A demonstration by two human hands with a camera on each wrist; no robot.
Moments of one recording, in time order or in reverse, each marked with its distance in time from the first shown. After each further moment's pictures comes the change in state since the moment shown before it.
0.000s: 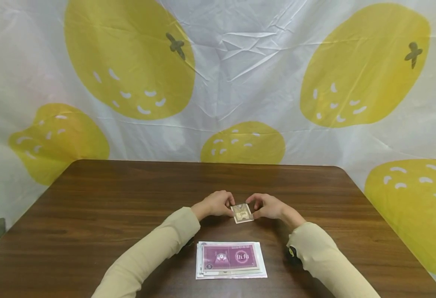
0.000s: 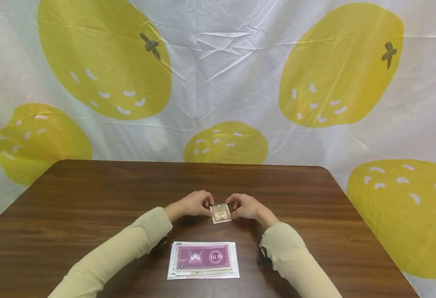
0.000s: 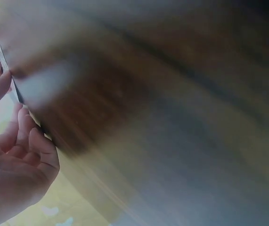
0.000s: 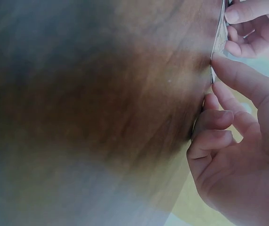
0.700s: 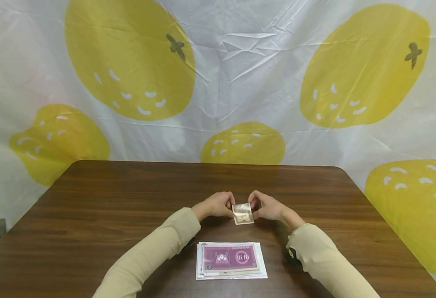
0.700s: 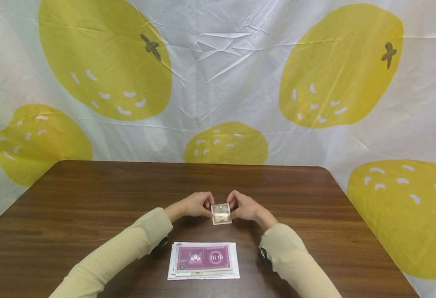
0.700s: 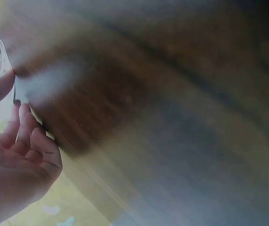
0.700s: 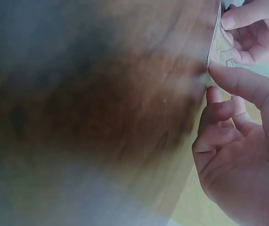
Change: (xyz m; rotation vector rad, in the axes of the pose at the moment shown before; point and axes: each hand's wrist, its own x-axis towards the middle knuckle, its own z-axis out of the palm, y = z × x) left_hand 0.019 -0.026 0.018 -0.113 -0.010 0.047; right_hand 0.001 0.003 0.006 0.160 0.019 -0.114
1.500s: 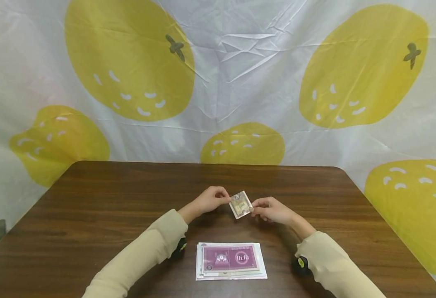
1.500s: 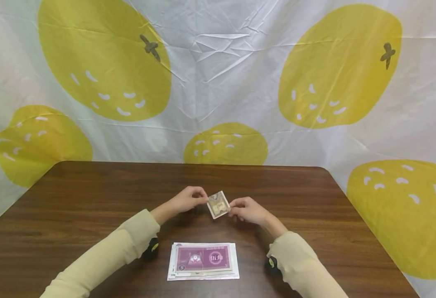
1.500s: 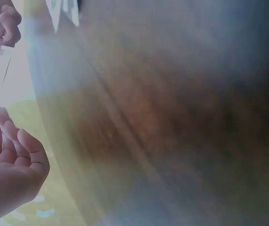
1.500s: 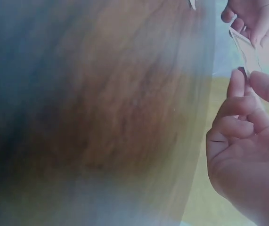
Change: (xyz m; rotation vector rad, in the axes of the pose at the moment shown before) left_hand -0.032 0.022 -0.024 -0.374 0.208 -0.072; right_hand -0.016 -0.005 -0.002 0.186 -0.004 0.105
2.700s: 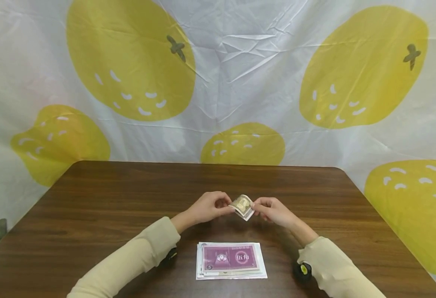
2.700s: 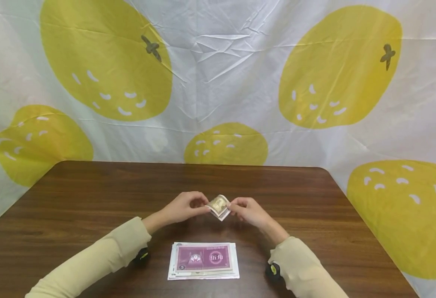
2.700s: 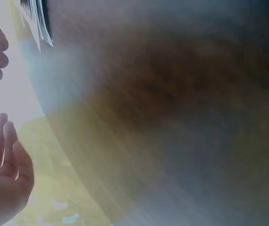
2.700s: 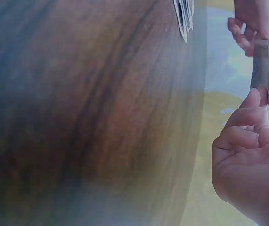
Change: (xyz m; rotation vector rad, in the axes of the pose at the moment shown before) left_hand -0.024 0.006 -0.001 0.244 0.015 0.321; right_hand -0.010 -0.011 0.008 0.099 0.106 -0.006
